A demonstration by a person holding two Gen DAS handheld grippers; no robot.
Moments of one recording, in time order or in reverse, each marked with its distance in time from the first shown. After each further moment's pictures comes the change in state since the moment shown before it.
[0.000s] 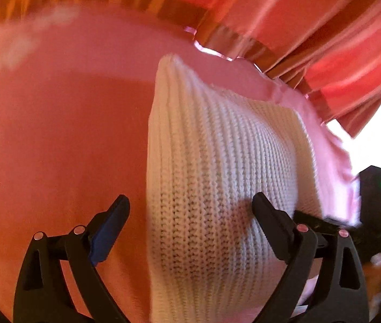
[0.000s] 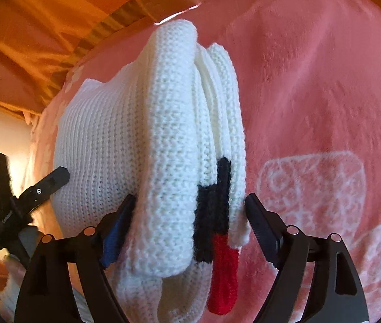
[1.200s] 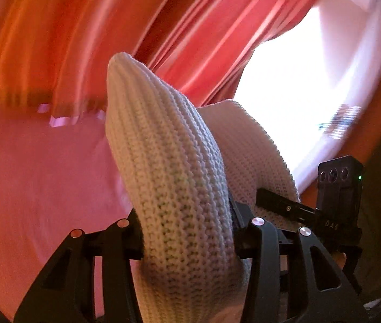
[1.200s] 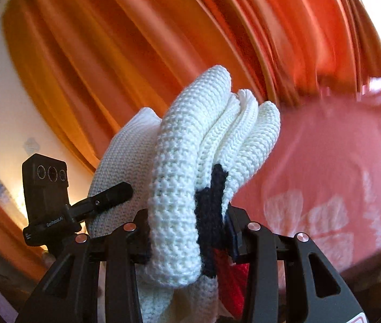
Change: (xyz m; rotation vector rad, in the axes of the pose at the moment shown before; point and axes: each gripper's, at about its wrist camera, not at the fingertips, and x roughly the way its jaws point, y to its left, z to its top) left arm -0.228 -0.208 -0.078 0.484 -0.199 -0.443; right arm -0.323 0.060 -0.166 -0.121 -0.630 0.184
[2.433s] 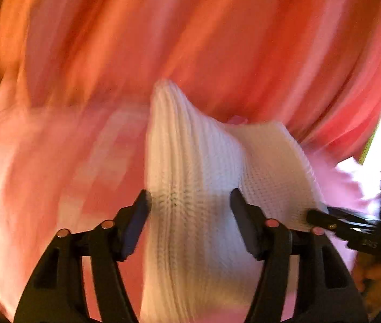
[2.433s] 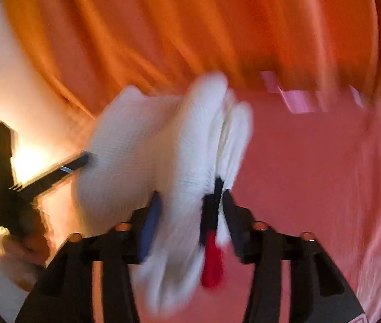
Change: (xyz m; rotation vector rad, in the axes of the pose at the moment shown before) left arm -0.021 0.318 -0.018 -0.273 0.009 0.701; right arm 0.402 0.035 -0.029 -0.201 0.461 -0.085
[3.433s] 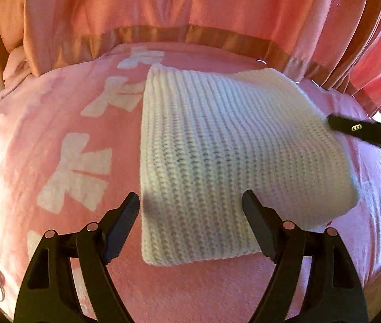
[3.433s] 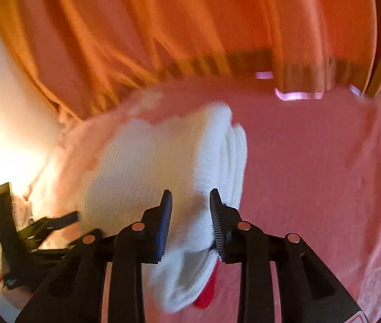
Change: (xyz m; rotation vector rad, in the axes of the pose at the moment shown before) left arm 0.030 -0.009 -0.045 0.112 0.119 0.116; right arm -0.004 0.014 0.018 -0.011 -0.065 0.026
